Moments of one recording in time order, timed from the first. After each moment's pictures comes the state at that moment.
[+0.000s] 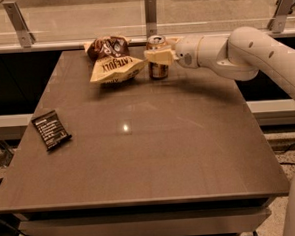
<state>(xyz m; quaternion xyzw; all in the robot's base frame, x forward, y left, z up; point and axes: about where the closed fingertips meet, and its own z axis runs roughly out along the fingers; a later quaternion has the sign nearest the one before) 0.748 -0.051 0.884 -0.37 0.67 0.29 0.57</state>
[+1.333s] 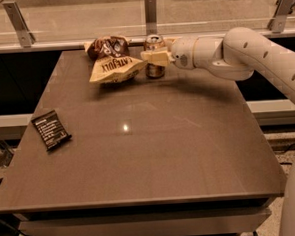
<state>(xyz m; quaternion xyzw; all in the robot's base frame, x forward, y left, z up) 0.747 -0.039 0.884 -0.38 0.67 0.30 0.57</state>
